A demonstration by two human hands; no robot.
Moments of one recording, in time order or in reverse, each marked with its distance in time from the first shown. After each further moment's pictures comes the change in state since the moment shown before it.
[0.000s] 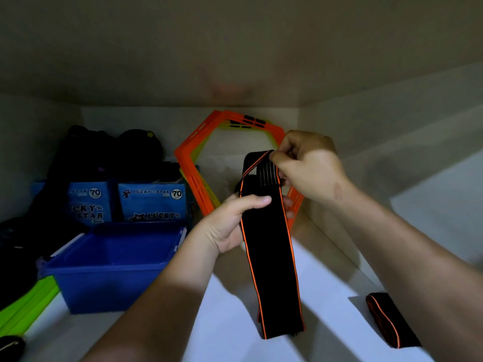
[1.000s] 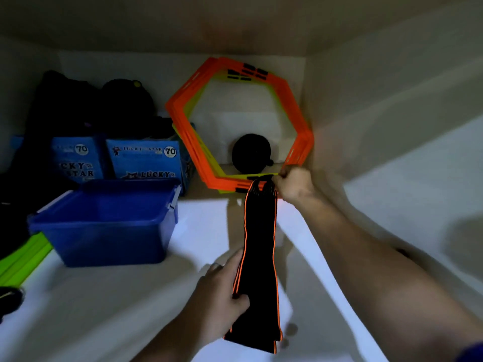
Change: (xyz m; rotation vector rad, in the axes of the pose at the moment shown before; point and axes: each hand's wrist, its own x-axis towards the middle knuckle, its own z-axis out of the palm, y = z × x) left_hand -0.116 -0.159 -0.014 1.019 0.293 -0.097; right_hand -0.043 0.163 0.119 -0.210 -0.228 0.419
